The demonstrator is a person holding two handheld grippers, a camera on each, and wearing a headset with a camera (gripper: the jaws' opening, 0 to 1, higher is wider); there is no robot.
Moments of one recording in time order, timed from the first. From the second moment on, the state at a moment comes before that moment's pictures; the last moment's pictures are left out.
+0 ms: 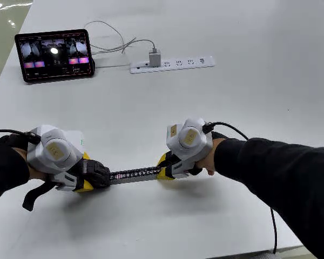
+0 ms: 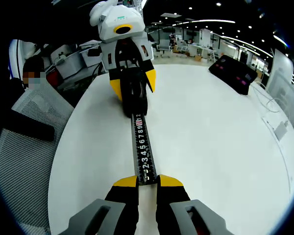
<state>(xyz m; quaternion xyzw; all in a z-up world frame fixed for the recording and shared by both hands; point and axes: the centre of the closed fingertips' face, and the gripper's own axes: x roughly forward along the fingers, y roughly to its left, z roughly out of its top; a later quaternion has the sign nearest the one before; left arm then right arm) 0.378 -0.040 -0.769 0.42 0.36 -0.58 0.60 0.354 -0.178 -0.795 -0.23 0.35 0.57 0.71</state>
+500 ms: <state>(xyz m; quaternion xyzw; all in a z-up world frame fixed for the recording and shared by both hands) 0.377 -0.041 -0.768 0.42 0.36 -0.58 0.60 0.353 -0.183 -0.793 -0.23 0.36 0.56 0.71</state>
